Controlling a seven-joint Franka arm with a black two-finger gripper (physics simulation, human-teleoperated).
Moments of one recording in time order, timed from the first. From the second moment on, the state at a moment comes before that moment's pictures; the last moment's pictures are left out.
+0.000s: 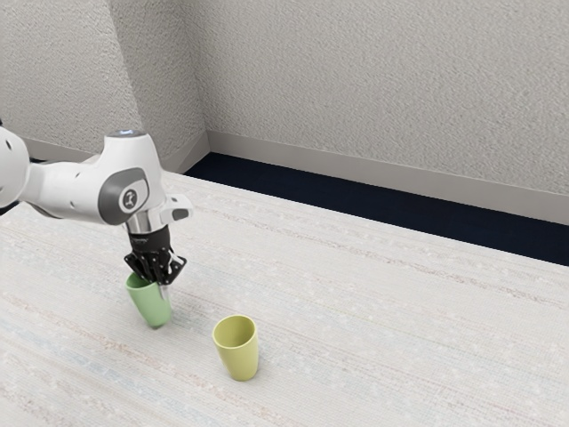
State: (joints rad) arm 0.10 0.12 0.02 -2.20 -0.03 2.19 -0.03
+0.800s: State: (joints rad) arm 0.12 -0.04 -0.21 -2.17 0.14 2.03 -0.15
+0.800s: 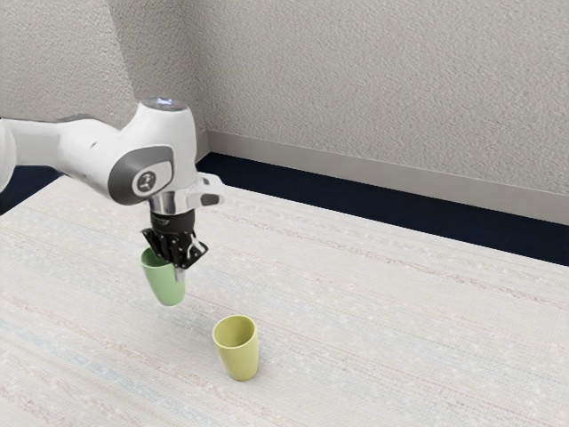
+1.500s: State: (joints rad) arm 0.12 -0.09 -0.50 -2.11 0.14 1.94 -0.29
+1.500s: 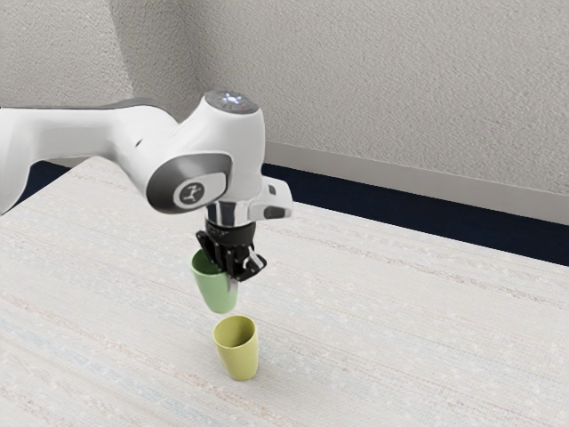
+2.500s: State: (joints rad) arm 0.13 -0.01 -0.56 -2.09 0.14 1.95 -0.41
